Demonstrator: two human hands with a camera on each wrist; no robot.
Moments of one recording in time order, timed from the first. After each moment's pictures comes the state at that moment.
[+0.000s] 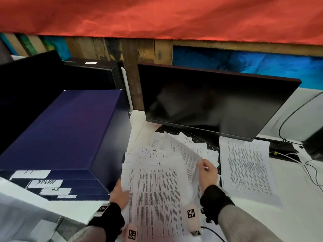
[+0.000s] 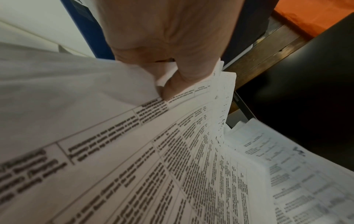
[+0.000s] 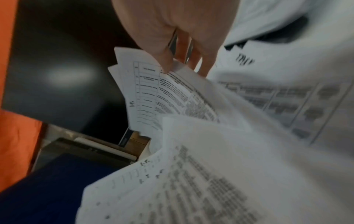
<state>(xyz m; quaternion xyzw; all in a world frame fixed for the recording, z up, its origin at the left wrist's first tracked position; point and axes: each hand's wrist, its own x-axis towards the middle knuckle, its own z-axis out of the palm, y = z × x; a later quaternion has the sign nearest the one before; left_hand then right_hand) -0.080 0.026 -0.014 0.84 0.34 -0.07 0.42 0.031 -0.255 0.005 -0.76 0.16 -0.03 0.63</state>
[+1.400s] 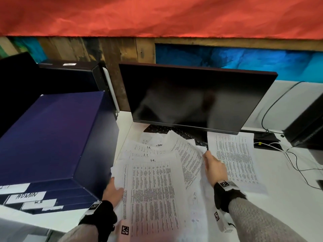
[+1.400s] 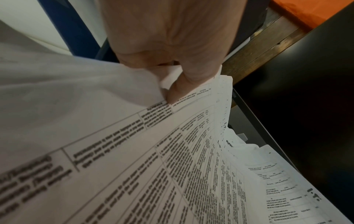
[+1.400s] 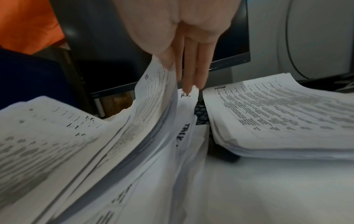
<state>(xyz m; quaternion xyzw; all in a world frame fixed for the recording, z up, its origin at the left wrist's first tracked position) -0.058 0.027 -0.013 0.82 0.31 -0.08 0.47 0.038 -0.324 0.030 -0.98 -0.02 -0.05 0.19</state>
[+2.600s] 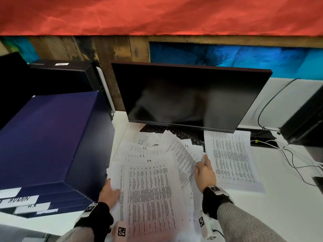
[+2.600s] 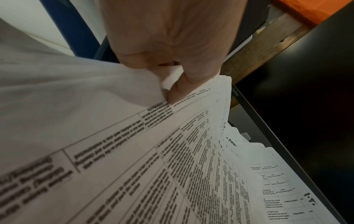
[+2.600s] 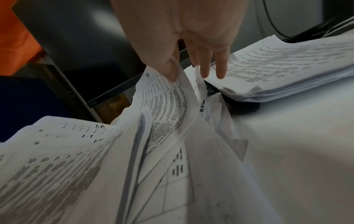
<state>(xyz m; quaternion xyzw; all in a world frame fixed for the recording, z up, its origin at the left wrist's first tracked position) -0.051 0.035 -0.036 0.83 0.31 -0.09 0.46 0.029 -0.306 -0.005 -0.96 0.05 0.02 0.26</state>
